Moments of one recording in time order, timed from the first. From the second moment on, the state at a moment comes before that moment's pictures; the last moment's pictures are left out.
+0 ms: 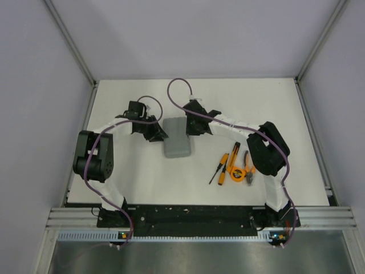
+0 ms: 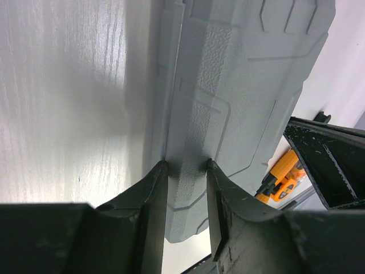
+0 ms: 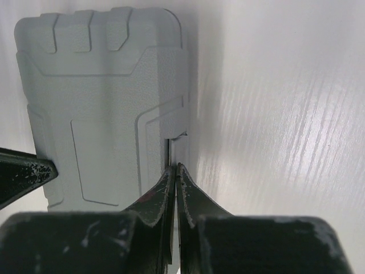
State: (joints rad) left arm -0.16 1.78 1.08 -0.33 0.49 -0.64; right arm 0.74 2.02 1.51 -0.42 0.17 0.64
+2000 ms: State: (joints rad) left arm -0.19 1.79 1.14 -0.45 0.44 -0.62; right arm 0.66 2.00 1.53 -0.46 -0.03 0.38
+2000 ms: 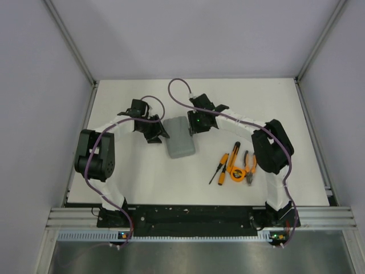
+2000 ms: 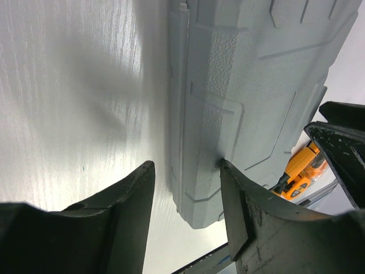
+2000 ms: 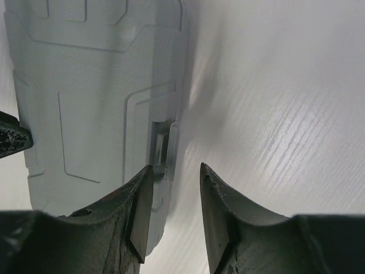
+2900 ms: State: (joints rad) left arm -0.18 1.81 1.15 -0.44 0.47 -0.61; right arm 0.66 2.06 1.57 -0.43 0.03 0.38
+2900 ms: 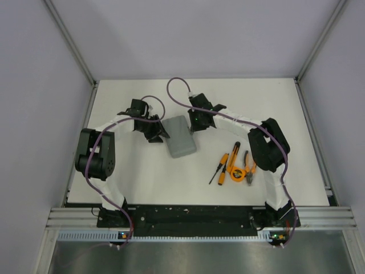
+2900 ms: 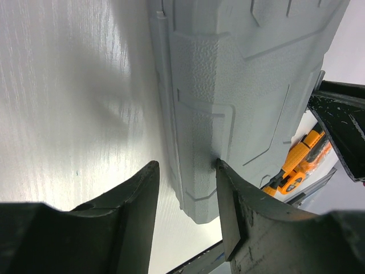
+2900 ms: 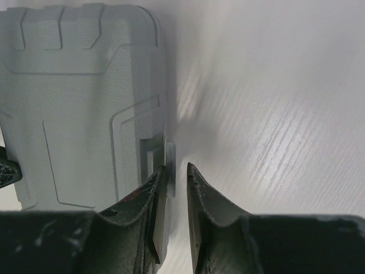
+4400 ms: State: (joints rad) left arm -0.18 1.82 1.22 -0.51 0.47 -0.61; right arm 0.60 2.04 1.47 -0.31 -0.12 0.42
